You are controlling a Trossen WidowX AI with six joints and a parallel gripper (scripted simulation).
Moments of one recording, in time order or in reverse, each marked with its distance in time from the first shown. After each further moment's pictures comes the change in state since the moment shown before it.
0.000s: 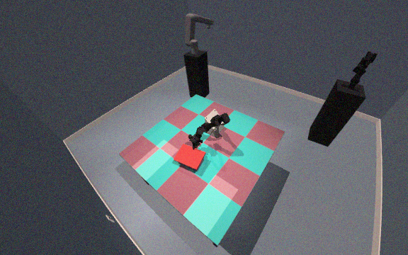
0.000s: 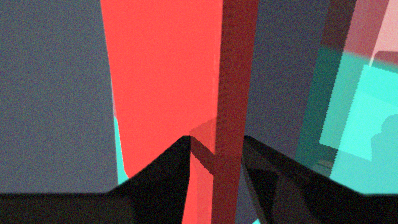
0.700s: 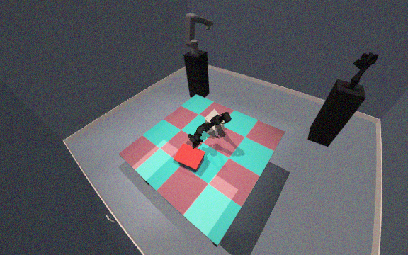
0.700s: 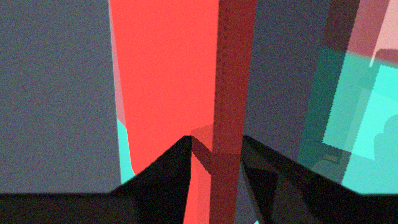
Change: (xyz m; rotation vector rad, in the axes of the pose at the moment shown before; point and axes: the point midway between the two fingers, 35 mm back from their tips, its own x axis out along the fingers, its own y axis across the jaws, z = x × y) arm -0.007 0.007 0.001 0.013 -0.010 -0.005
